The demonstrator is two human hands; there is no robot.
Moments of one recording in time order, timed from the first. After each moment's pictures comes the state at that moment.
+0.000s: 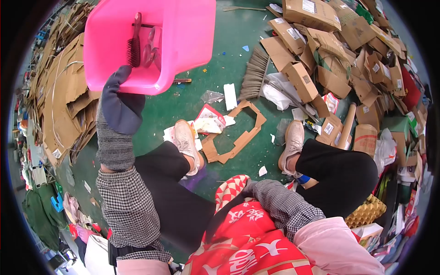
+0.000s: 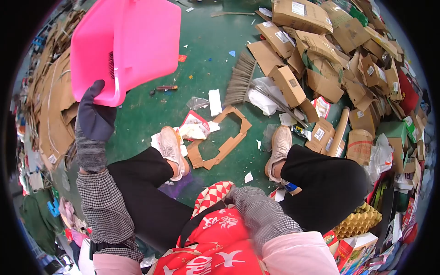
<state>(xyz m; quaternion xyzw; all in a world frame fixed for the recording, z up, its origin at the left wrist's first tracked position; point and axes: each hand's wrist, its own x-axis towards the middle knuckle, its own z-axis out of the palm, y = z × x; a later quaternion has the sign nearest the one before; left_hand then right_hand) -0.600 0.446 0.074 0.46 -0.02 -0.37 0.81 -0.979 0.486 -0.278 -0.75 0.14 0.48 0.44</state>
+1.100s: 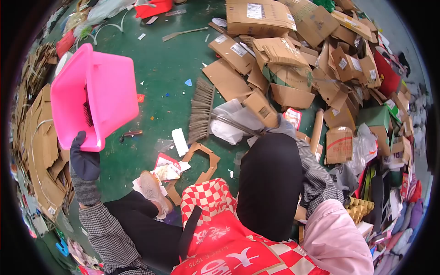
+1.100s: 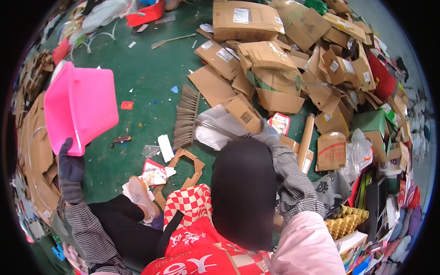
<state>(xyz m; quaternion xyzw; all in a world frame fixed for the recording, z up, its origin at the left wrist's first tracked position) -0.521 0.365 0.012 0.40 0.01 -0.48 0.78 -1.050 0.045 -0.169 -0.72 0.60 0.11 0.32</state>
